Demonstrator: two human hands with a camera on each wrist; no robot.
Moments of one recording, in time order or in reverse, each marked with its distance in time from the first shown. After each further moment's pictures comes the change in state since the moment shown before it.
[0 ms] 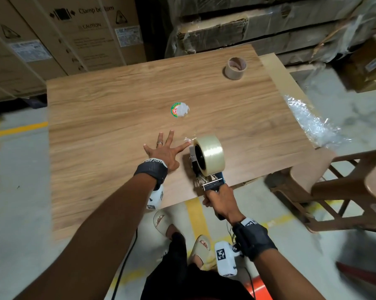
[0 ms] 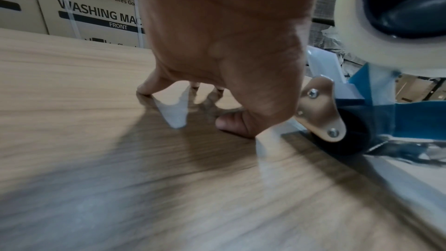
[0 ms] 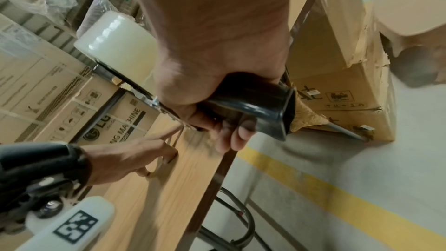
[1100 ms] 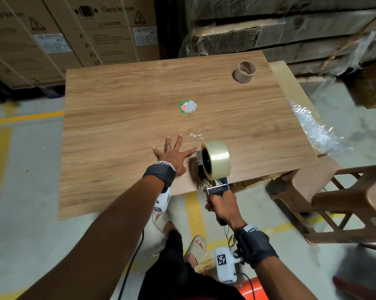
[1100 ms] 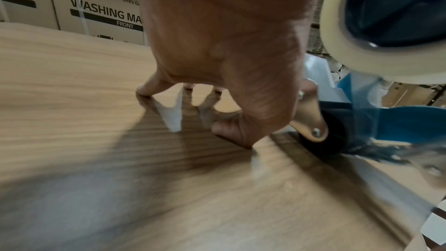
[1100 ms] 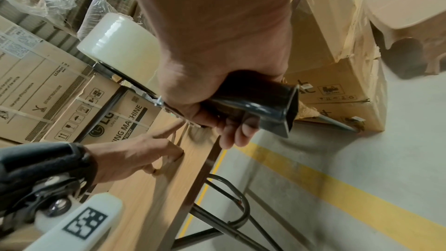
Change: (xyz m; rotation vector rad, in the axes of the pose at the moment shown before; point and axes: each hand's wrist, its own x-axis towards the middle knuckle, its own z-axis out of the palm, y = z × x) left_hand -0.035 0.022 0.023 -0.062 -0.012 -0.009; right_hand -0.030 0.020 -0.004 -0.006 -0.020 0.029
